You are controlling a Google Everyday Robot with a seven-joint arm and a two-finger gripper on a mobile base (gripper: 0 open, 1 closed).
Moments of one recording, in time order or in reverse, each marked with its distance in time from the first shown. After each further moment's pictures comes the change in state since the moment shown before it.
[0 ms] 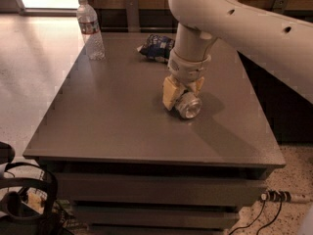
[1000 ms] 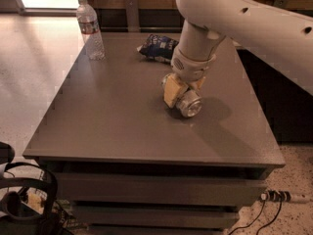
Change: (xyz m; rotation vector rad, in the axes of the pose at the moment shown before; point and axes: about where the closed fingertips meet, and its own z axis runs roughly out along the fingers) arm 0.001 0.003 -0.011 -0.002 -0.070 -0.049
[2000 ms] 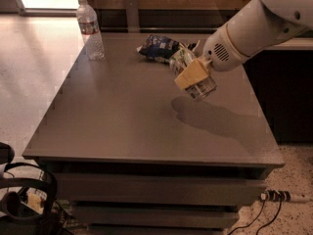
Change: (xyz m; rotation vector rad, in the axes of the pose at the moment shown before) arm 0.008 -0.001 -0.079 -0.142 -0.443 -0.228
